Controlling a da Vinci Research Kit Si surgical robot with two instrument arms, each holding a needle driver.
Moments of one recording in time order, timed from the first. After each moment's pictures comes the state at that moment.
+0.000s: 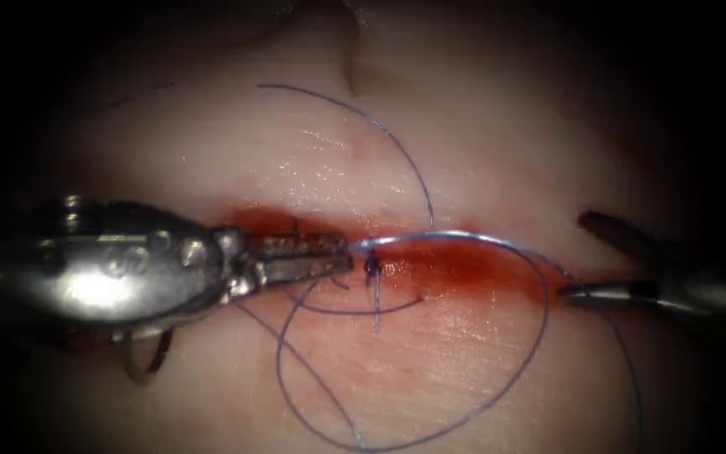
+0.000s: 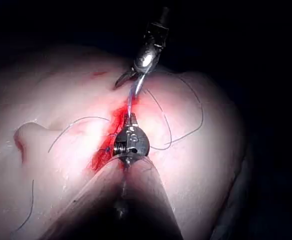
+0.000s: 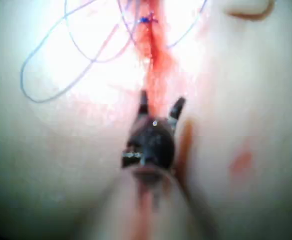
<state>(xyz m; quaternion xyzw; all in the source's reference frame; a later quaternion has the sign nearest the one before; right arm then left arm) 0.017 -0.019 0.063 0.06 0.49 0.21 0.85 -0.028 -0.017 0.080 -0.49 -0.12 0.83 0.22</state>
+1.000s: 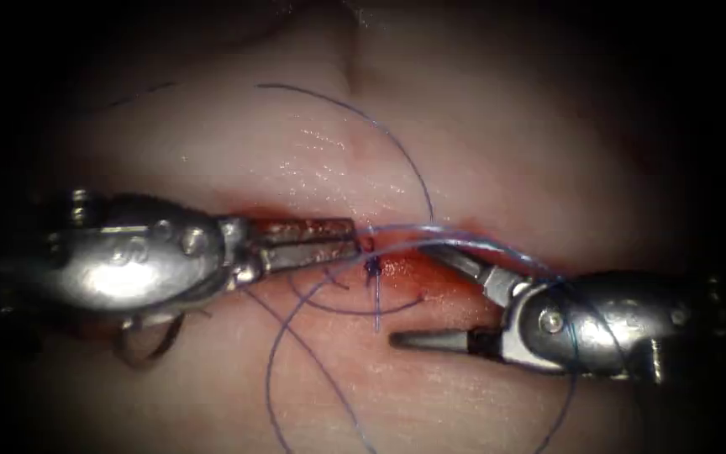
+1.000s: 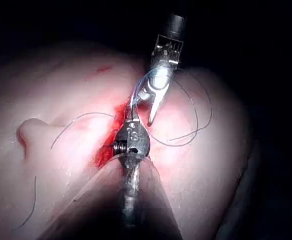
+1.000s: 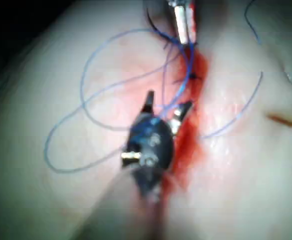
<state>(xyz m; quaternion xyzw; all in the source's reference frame) 0.029 -0.022 0.057 0.06 0.54 0.15 0.82 -0.028 -0.016 0.081 -0.54 -0.12 0.81 0.21</state>
